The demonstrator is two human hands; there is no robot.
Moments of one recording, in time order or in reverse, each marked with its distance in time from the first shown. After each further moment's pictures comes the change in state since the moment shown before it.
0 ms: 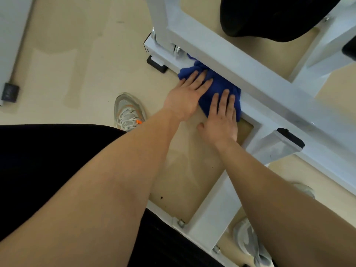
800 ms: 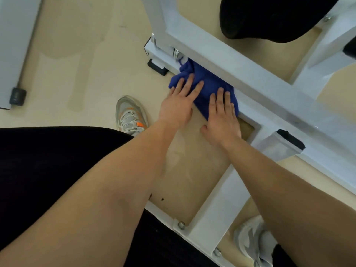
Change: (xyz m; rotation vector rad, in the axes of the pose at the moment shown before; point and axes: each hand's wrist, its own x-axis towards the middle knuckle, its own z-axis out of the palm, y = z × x) left_hand -0.017 -0.005 0.017 -0.025 0.072 -0.130; right_hand 0.010 0.015 -0.008 -0.040 -0.023 -0.174
